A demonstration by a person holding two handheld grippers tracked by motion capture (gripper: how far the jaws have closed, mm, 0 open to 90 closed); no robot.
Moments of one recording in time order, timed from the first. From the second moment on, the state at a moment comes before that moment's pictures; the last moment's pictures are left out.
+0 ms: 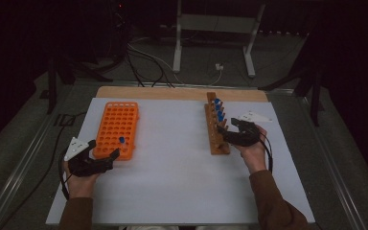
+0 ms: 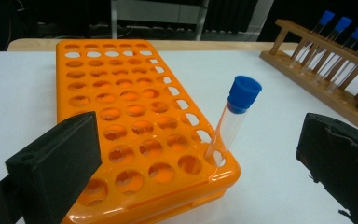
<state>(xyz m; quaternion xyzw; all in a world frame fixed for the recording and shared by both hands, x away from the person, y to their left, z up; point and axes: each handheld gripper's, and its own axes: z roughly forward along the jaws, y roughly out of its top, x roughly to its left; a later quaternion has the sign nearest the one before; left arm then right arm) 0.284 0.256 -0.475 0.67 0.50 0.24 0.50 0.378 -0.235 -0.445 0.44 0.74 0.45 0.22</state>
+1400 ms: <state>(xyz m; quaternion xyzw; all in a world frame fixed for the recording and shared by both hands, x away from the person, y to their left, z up) 0.285 0.255 -0.477 0.67 0.51 0.26 0.47 0.393 -0.214 -0.458 0.43 0.73 0.45 0.26</state>
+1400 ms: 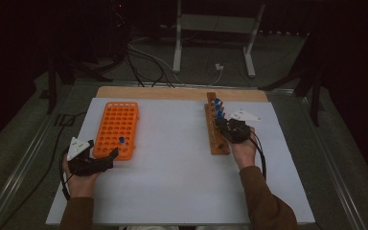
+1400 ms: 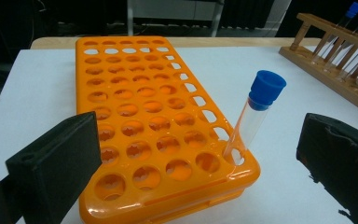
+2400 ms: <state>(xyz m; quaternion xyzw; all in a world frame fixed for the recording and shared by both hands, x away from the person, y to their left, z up) 0.275 0.224 -0.438 0.68 0.44 0.29 0.51 0.374 -0.224 -0.406 0.40 0.72 0.50 0.27</state>
